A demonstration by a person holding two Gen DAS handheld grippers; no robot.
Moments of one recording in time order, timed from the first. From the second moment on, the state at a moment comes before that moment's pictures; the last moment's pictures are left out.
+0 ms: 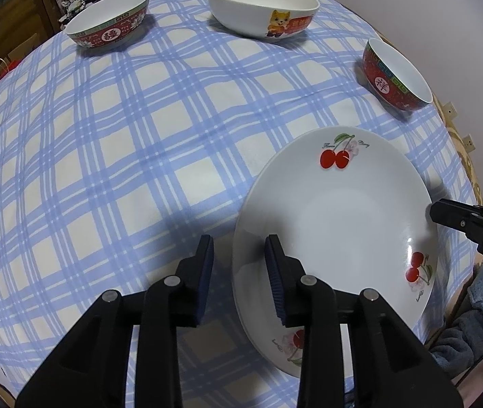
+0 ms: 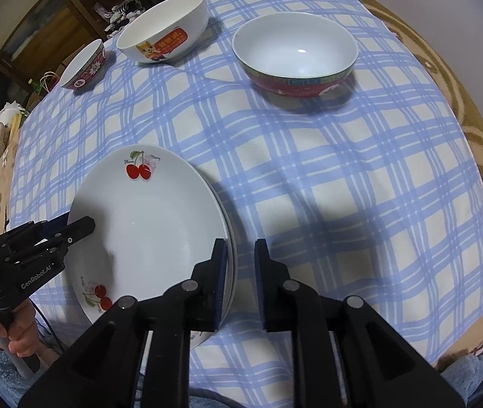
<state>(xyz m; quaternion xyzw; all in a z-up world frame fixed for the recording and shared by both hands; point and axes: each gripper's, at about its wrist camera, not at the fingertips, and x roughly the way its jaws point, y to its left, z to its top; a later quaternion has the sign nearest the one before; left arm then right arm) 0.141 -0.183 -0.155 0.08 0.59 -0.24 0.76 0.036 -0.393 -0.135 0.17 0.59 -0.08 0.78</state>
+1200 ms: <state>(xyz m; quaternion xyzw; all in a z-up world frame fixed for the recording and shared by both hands) 0.174 -0.143 -0.059 0.07 0.53 -0.16 0.83 0.043 -0.412 -0.033 0.20 0.39 -0.12 0.89</state>
